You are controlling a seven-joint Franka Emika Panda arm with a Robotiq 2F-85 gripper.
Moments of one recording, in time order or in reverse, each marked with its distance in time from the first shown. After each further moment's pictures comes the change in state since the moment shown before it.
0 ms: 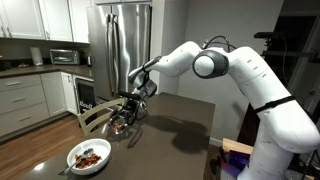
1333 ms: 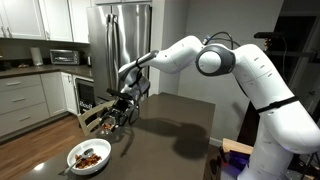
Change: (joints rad) arm 0.076 -0.052 0.040 0.012 -0.085 0.144 0.004
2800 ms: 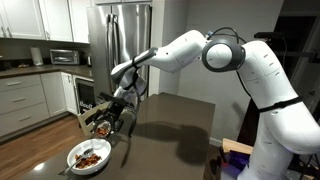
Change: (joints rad) arm 0.063 -0.071 0.053 -0.091 -0.083 0.215 -0.073
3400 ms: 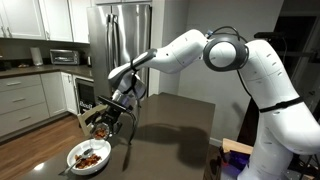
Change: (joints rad) arm 0.032 -0.016 0.016 -0.047 -0.026 0.165 -0.070
